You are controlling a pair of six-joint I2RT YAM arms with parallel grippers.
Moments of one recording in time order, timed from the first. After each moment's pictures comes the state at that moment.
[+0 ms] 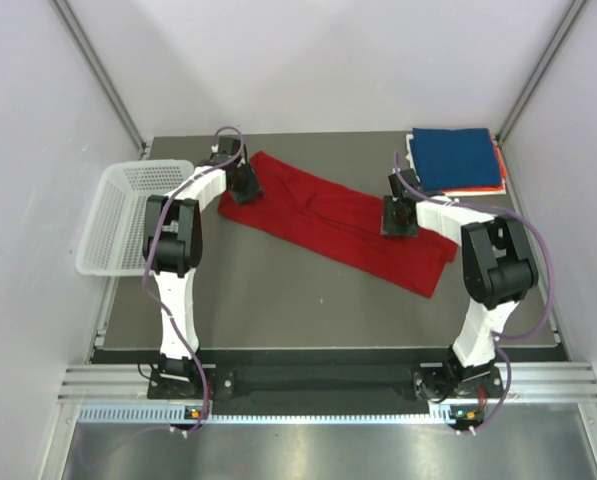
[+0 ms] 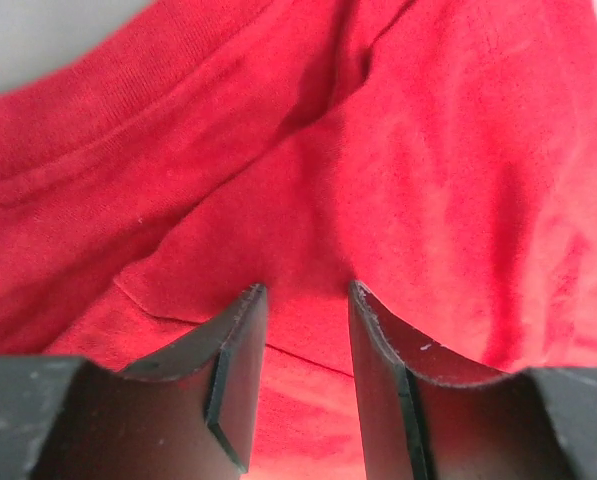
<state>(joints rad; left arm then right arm) -0.16 2.23 1.73 -0.46 0.10 -0.59 0.28 1.86 1.19 -0.40 0.13 0.31</state>
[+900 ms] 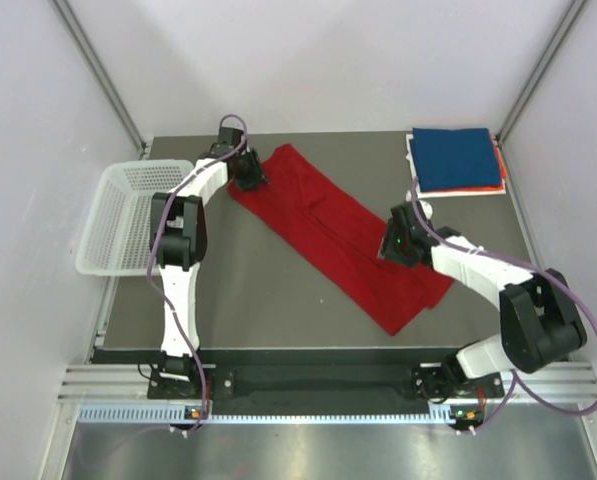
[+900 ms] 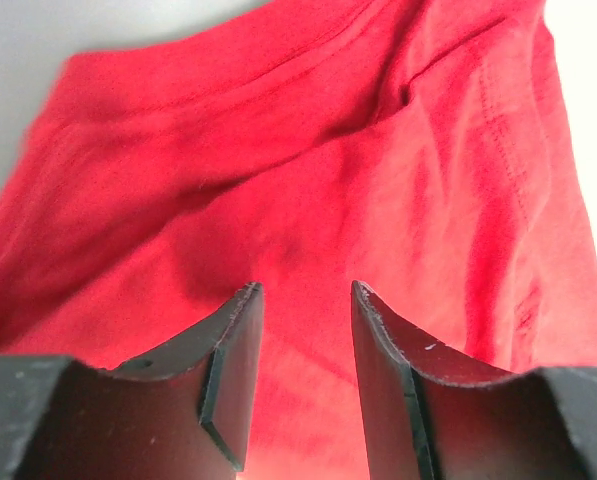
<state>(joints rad) -0.14 2.36 1.94 -0.44 0.24 -0.50 0.42 1.40 0.76 -0.35 0.14 0.70</state>
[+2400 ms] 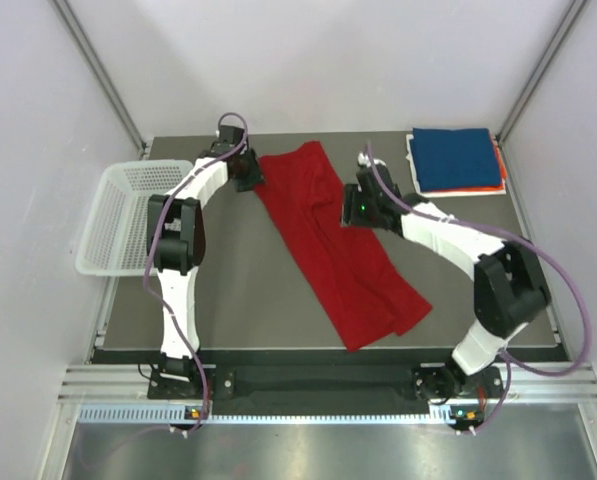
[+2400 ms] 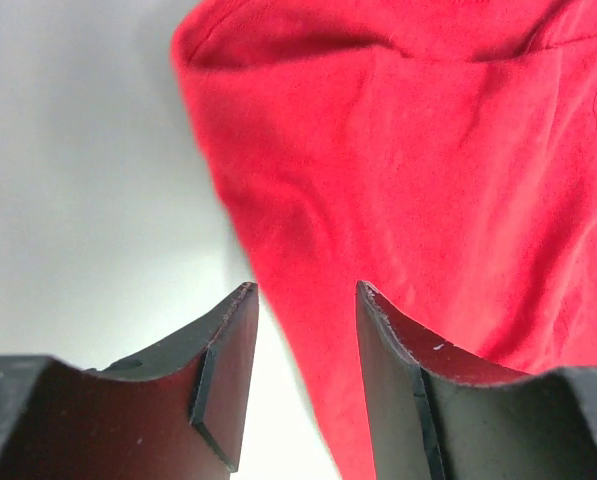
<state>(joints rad) -0.17 2.29 1.91 -0.50 0.12 -0.48 0.56 1.61 1.16 -0.38 0.11 0.51</state>
